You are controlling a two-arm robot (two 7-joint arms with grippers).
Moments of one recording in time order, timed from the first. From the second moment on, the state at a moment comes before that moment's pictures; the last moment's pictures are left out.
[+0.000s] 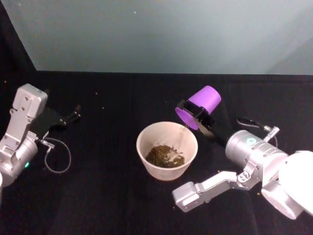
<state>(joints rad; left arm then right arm) -0.20 0.60 0.45 -1.41 -0.25 -0.12 0.03 0.39 0.66 -0.81 -1.78 -1.34 0.08 0.33</state>
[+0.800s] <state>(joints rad) -0.20 0.60 0.45 -1.41 -0.25 -0.12 0.03 0.40 0.68 -0.86 -1.78 -1.47 0.11 0.30</state>
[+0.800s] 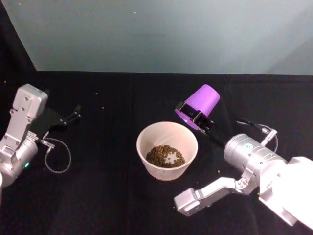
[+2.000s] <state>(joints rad) -0.20 0.60 0.45 -1.41 -0.25 -0.12 0.03 0.19 0.57 -0.42 -1.69 -0.43 -0.16 0.20</state>
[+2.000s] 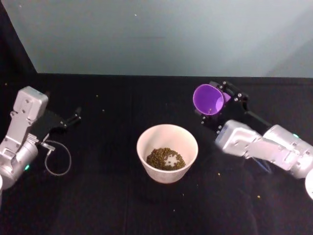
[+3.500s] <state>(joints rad) -0.20 0.60 0.45 -1.41 -0.25 -0.12 0.03 0.17 0.41 -0.30 -1.32 0.34 -0.20 0.52</state>
